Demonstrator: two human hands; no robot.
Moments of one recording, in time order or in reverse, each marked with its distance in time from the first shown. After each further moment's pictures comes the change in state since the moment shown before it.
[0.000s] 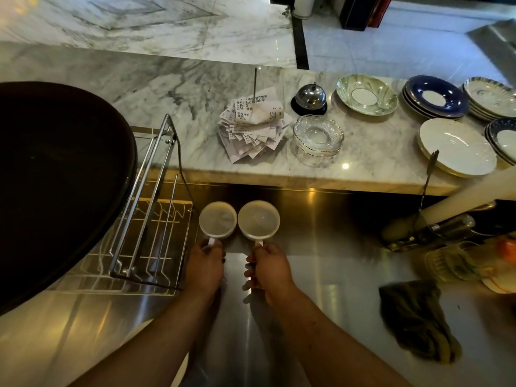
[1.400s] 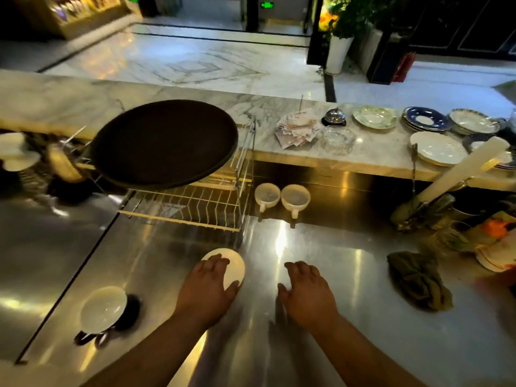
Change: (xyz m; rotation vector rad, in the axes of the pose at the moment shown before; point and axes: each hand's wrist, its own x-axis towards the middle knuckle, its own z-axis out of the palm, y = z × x) left_hand -0.192 -0.090 -0.193 1.148 -0.021 0.577; right_hand -0.195 0.128 -0.066 -1.441 0.094 -0.829
